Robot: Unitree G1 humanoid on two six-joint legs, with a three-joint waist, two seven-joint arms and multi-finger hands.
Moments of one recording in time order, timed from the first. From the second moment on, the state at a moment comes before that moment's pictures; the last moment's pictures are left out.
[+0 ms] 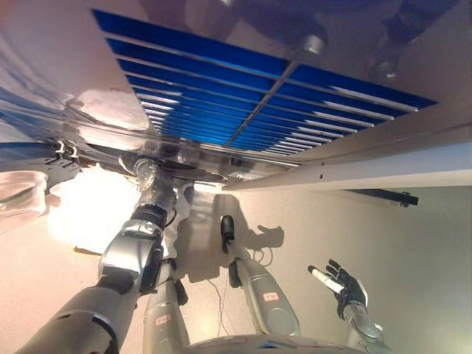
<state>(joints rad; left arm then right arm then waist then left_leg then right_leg) -0.86 0.23 0.02 1.05 -1.05 -0.39 0.53 0.15 -0.33 0.16 0.83 0.55 -0.22 -0.19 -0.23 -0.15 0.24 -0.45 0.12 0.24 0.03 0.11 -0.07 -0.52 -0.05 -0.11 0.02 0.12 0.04</state>
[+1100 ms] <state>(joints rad) -0.81 0.28 0.07 1.16 -1.28 -0.34 0.25 0.10 -0.32 0.17 0.99 0.56 -0.19 -0.14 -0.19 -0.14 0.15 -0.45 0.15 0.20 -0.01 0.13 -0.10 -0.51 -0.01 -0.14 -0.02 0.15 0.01</state>
